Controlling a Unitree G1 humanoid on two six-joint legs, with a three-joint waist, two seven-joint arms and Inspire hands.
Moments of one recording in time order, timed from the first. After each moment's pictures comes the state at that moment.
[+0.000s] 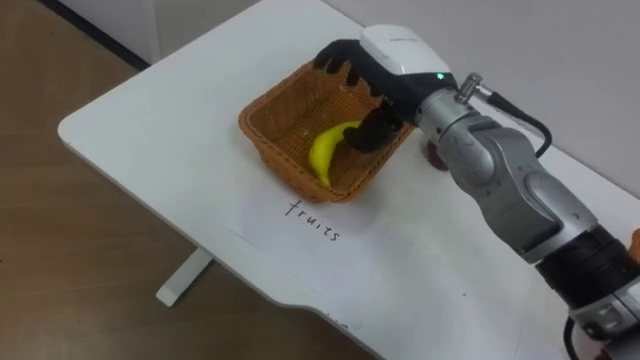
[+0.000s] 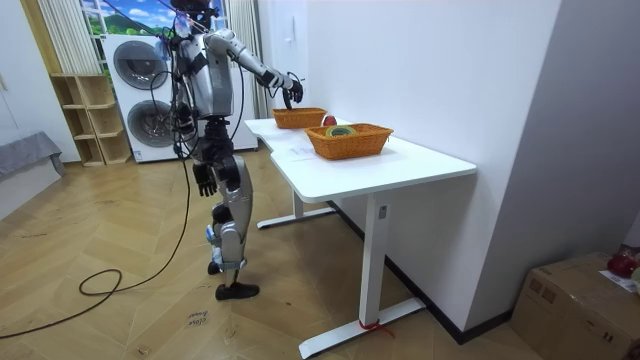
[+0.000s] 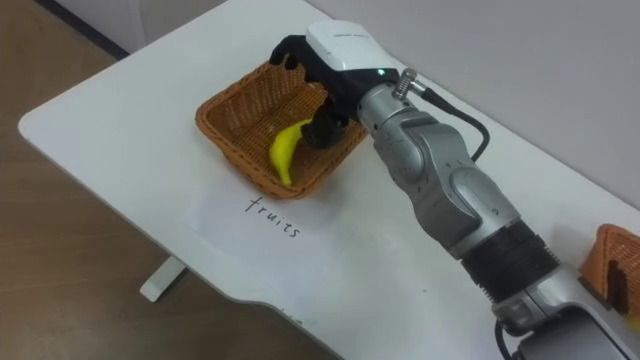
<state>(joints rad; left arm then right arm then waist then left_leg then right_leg) 0.19 0.31 0.01 1.02 0.08 0.08 0.03 -0.64 -0.48 0.53 0.20 -0.57 0.08 0.07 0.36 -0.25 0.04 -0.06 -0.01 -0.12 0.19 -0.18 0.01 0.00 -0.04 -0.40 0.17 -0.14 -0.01</state>
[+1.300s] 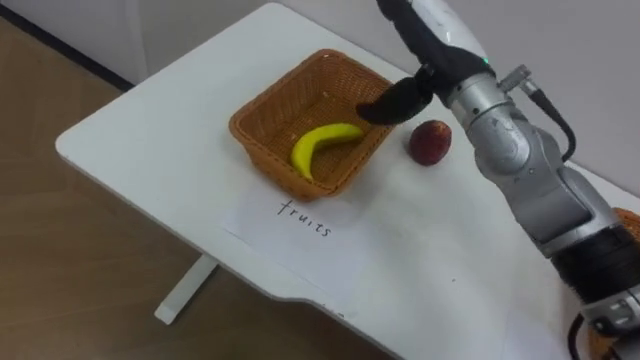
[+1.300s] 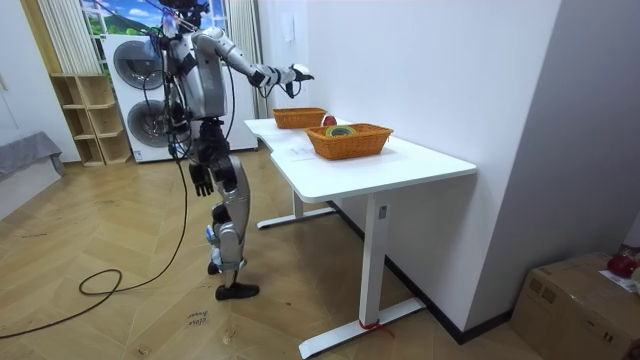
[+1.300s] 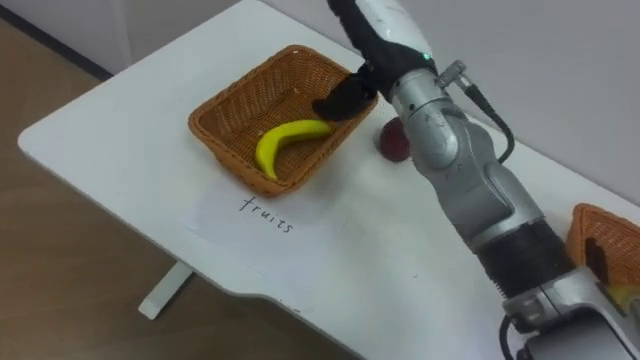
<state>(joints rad) 0.25 0.26 0.02 1.00 0.07 0.10 0.05 -0.58 -0.47 0.35 0.26 -0.28 0.03 -0.08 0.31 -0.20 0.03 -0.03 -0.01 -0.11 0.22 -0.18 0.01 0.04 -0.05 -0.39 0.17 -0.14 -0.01</state>
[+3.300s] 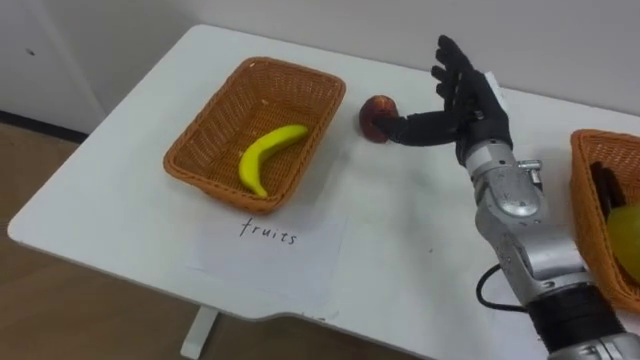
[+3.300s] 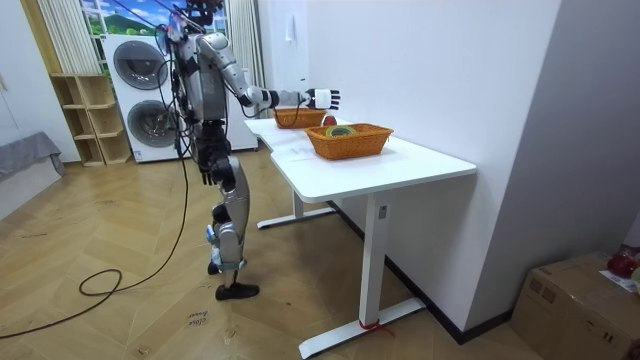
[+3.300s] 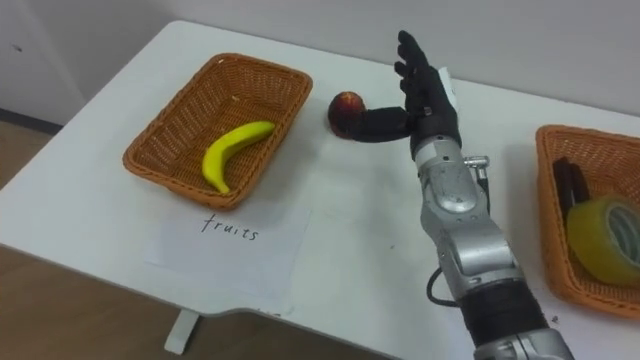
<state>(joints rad) 0.25 0.17 -0.03 1.00 0.07 0.13 0.10 -0.41 -0.30 0.17 0.36 0.26 0.02 -0.17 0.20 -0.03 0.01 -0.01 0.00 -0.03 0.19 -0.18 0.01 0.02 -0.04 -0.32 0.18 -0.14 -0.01</state>
